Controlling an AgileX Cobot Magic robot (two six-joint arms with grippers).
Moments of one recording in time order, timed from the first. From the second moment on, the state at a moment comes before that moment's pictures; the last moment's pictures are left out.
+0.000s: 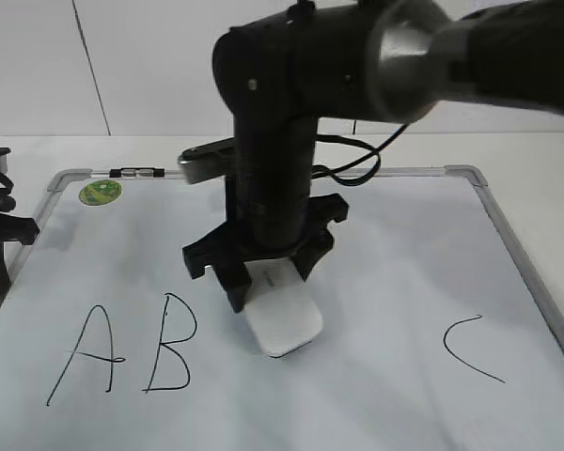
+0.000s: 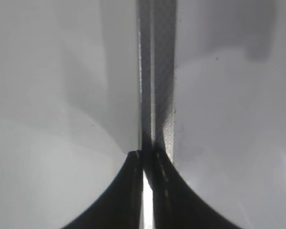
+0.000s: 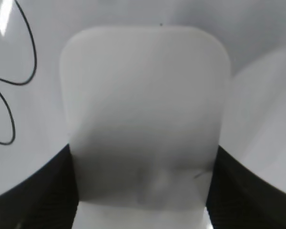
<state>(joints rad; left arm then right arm) -0.02 1.90 -1.17 -0.08 0.85 0.01 0.75 2.07 -1.70 -0.01 1.22 0.27</state>
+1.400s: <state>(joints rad) -0.02 1.90 -1.17 -0.08 0.85 0.01 0.95 2.25 -1.85 -0.03 1.23 -0.03</state>
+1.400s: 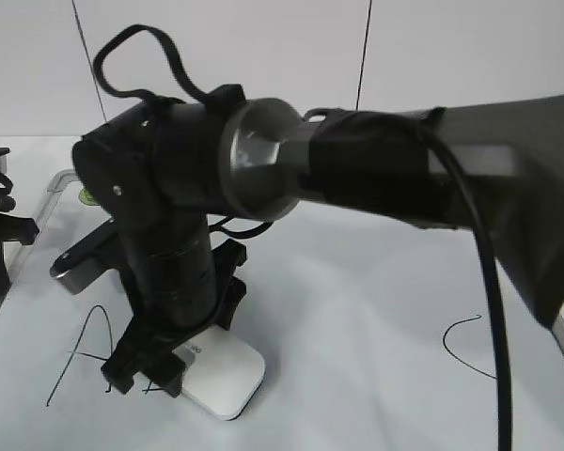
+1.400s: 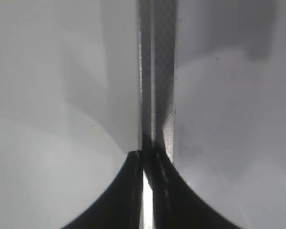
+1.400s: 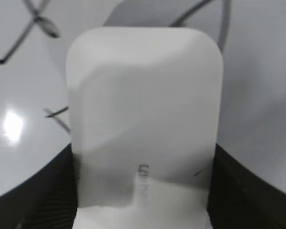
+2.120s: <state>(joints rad) -0.02 1.90 -1.17 -0.08 0.85 0.01 1.00 2.25 -1.85 -0.10 1.24 0.07</state>
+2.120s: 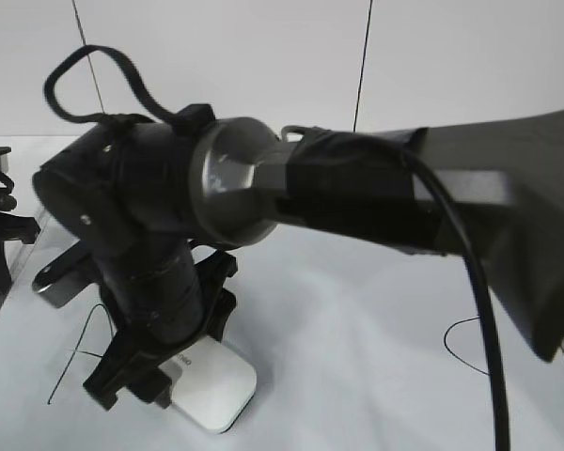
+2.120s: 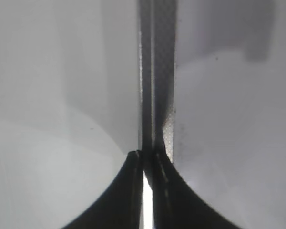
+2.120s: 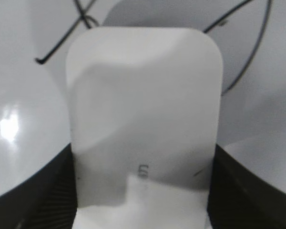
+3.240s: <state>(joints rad) -0.02 1.90 -1.17 -0.08 0.84 0.01 0.84 2.32 -2.00 -0.05 1.27 0.08</state>
